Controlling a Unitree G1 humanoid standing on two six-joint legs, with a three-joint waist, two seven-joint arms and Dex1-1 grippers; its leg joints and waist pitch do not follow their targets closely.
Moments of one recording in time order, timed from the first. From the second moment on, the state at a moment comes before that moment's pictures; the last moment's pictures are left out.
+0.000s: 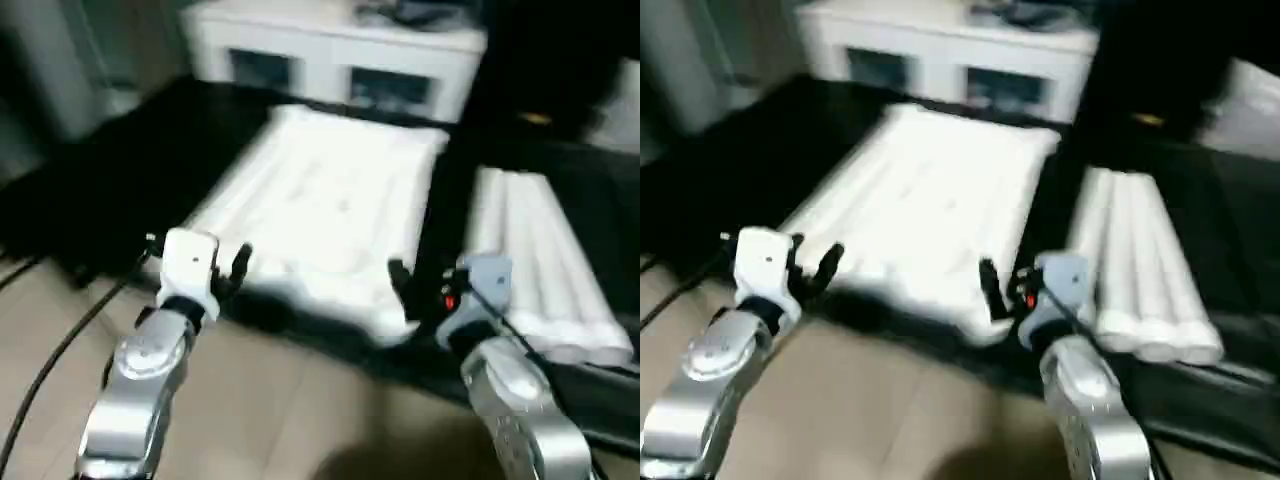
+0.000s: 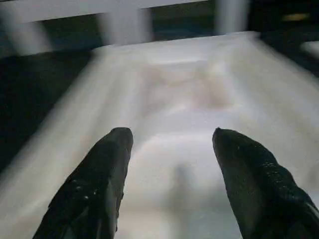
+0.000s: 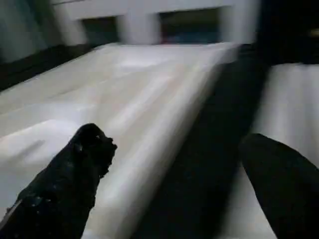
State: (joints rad) left arm -0.11 0.18 -0.03 -0.22 -0.05 0.39 -0.17; right arm 0.03 -0.12 0.03 -0.37 0.22 0.43 0.09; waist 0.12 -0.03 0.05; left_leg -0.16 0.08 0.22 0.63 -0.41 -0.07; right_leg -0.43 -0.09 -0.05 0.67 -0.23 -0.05
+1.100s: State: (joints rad) left arm 0.01 0.21 -0.03 -0.34 -0.01 0.45 -0.15; right arm -0.01 -0.16 0.15 -0.32 0.22 0.48 0.23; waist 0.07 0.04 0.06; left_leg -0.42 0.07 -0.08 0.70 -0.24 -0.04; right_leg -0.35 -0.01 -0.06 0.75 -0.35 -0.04
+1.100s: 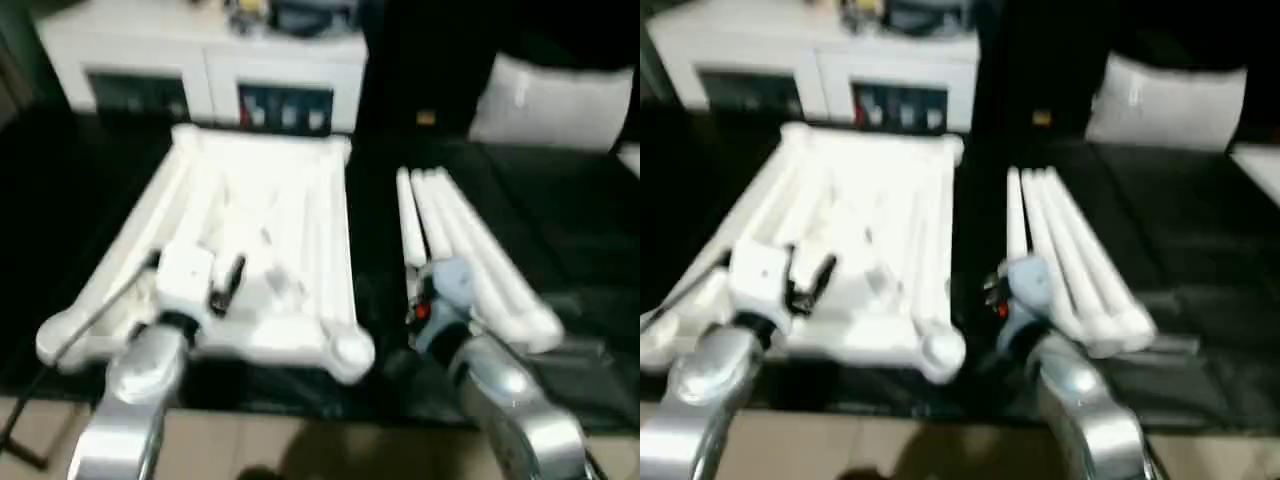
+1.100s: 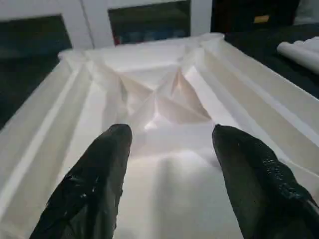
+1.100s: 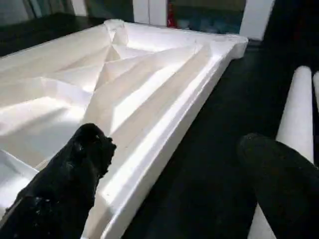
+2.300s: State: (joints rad) left arm 0.00 0.18 -0.10 -0.33 0.01 0.42 -0.15; right arm 0.05 -0.16 0.05 -0.40 0.24 0.49 0.18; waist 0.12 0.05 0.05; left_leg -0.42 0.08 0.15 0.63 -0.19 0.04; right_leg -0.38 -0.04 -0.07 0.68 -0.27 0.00
